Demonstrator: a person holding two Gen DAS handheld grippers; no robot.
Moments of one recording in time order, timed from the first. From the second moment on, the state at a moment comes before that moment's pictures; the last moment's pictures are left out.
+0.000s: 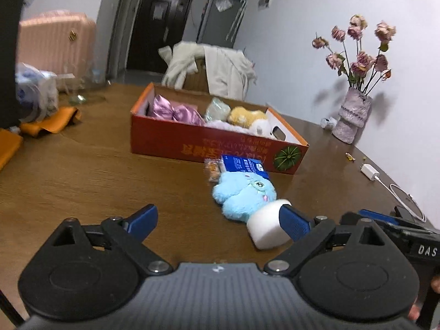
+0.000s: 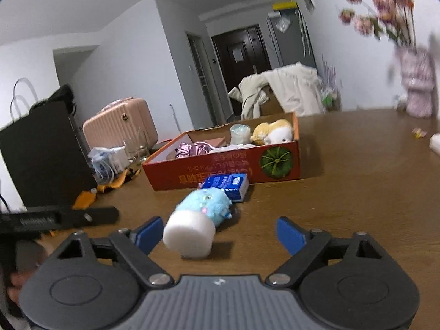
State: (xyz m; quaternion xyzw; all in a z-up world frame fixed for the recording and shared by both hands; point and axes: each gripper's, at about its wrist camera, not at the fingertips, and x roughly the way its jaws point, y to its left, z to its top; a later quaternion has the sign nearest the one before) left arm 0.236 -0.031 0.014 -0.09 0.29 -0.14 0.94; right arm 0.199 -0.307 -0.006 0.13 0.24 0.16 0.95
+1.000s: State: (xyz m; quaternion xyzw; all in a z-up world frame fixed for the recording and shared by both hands) left arm 0.347 -0.041 -0.033 -0.22 0.38 -0.26 0.86; right arm 0.334 -0.287 -0.054 0.22 0.32 0.22 0.89
